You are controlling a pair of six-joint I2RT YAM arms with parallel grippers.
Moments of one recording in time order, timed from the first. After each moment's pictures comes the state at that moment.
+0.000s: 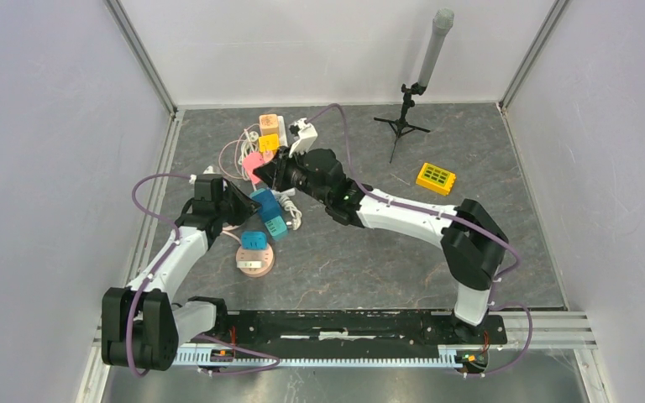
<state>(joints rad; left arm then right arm) -0.09 1.15 0.61 -0.21 0.15 -0.79 0.97 1.85 1.37 0.37 0.06 0.59</state>
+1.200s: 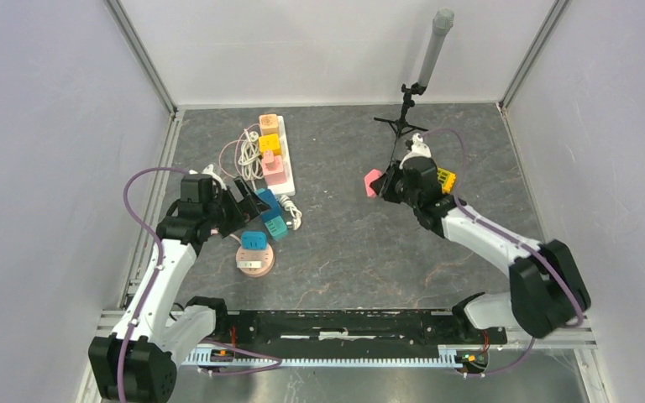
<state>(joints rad) -0.09 0.93 0.75 -0.59 0.27 -0.63 0.51 1.31 0.75 0.07 0.06 0.64</state>
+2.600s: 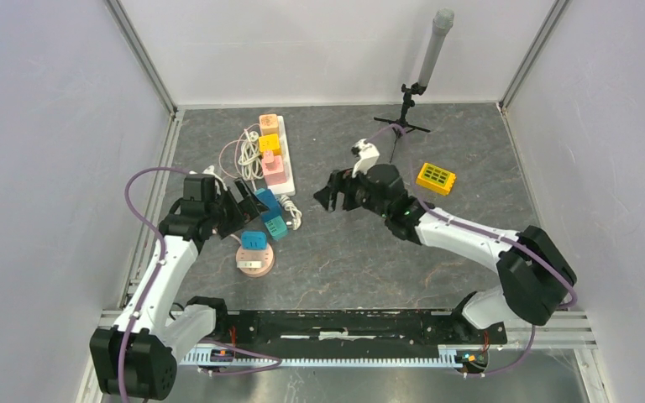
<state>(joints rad) -0.09 0.97 0.74 -0.59 0.26 -0.62 0.68 1.45 0.85 0.25 -0.08 0.51</state>
